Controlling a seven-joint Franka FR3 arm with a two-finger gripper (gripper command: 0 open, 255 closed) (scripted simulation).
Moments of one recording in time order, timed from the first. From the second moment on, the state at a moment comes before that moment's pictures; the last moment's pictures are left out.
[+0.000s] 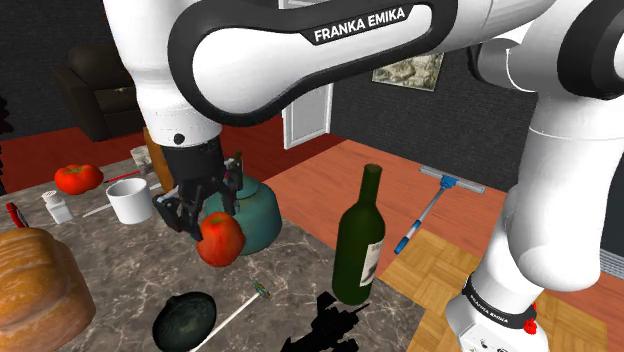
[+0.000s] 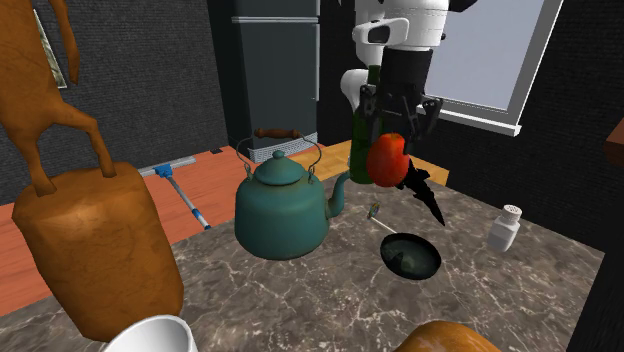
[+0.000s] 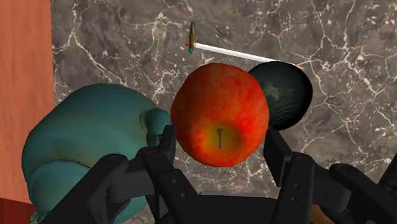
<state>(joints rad) 0.25 0.20 0.63 -1.66 -0.16 1.79 0.70</state>
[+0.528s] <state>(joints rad) 0.46 0.51 0.62 -1.22 -0.33 1.62 0.83</state>
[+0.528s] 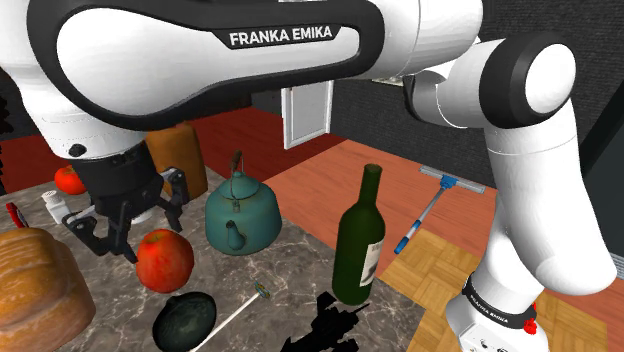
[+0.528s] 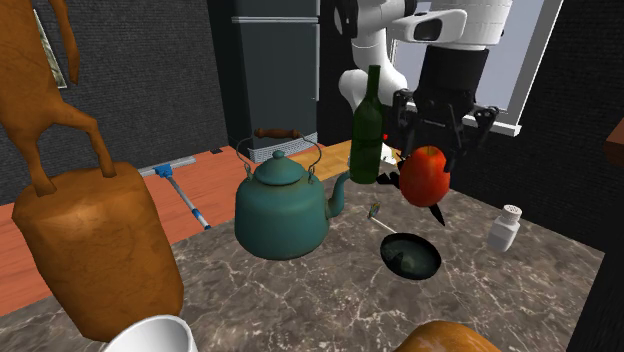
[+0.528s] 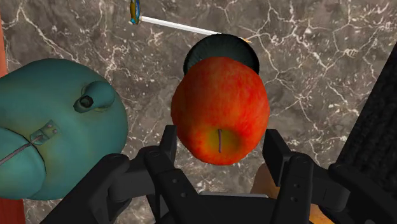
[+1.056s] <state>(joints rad) 0.45 0.52 0.62 -1.32 -0.33 1.72 0.85</state>
